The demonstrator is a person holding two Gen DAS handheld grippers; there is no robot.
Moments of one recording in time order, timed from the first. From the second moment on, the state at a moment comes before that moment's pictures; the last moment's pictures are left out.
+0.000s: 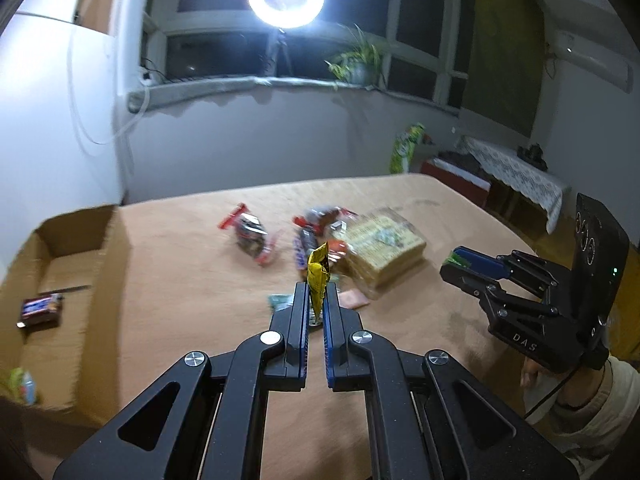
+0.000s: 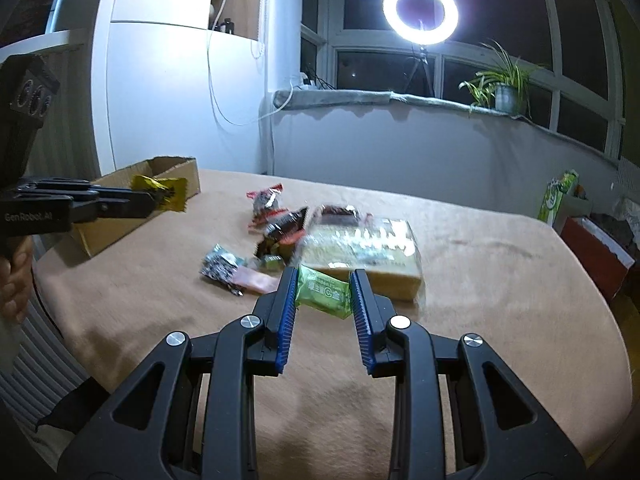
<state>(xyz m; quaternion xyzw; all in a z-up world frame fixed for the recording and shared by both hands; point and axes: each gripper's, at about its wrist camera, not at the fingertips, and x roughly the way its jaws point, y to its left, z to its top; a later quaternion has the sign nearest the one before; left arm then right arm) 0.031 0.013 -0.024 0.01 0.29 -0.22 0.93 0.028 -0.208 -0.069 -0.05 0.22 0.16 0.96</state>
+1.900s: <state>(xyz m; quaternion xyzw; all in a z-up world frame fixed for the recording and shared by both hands) 0.027 0.238 -0.041 -0.05 0.27 0.02 0.96 0.123 0.107 -0.013 -0.11 0.20 0.37 0.90</state>
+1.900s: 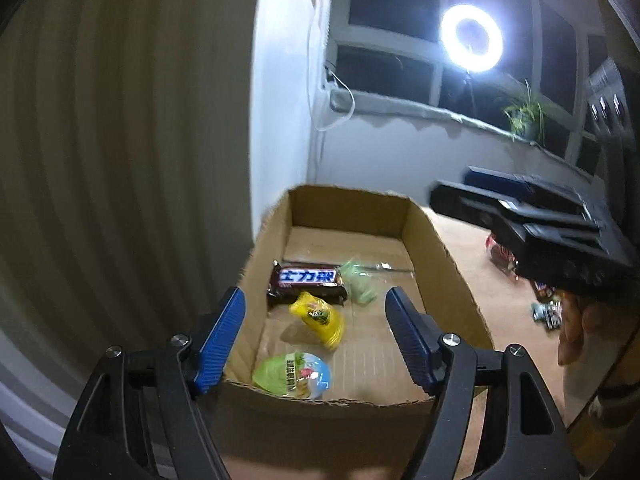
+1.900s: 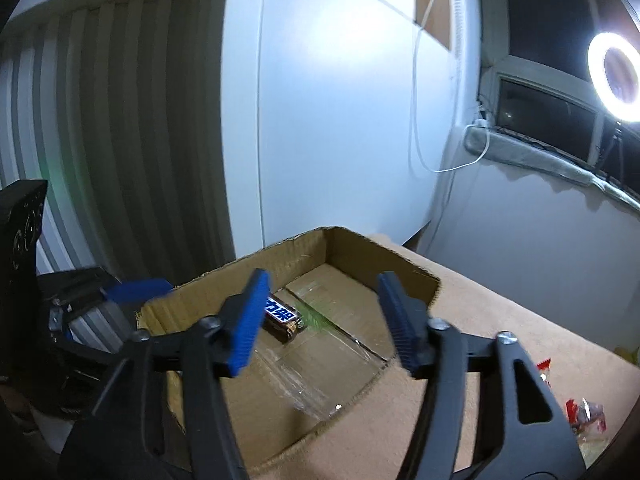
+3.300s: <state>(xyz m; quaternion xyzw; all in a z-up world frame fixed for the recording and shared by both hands) 0.012 0.057 -0.022 0.07 0.30 -0.07 0.95 0.021 -0.096 -0.093 -0.06 0.29 0.26 0.92</state>
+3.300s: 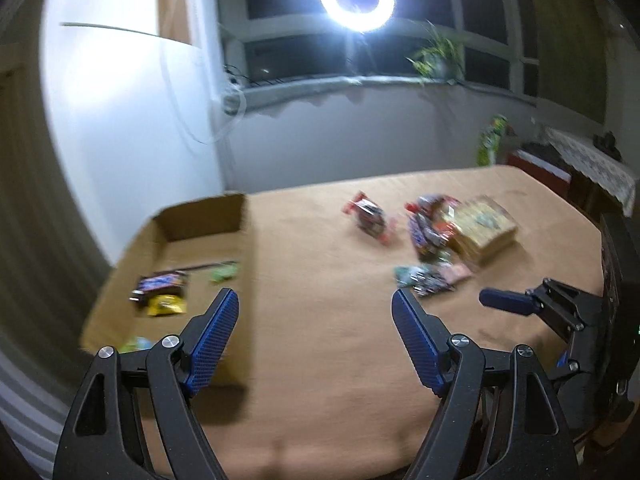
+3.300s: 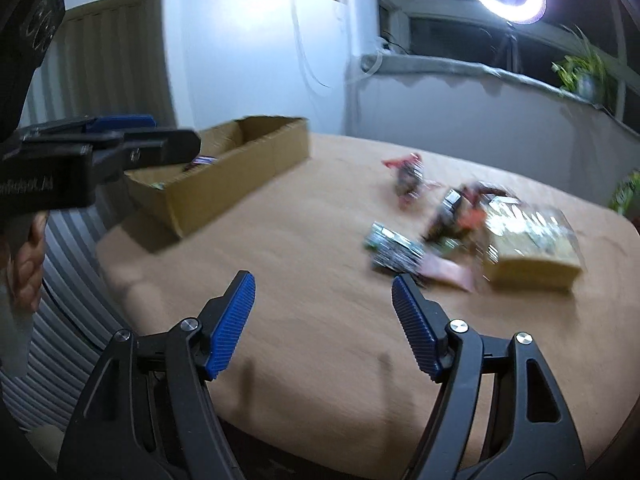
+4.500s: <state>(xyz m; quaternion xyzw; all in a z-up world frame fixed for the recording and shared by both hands) 0.089 -0.032 -0.102 0.04 0.40 -0.21 0.89 0.128 -0.176 -0.114 0.00 0.40 0.27 0.88</state>
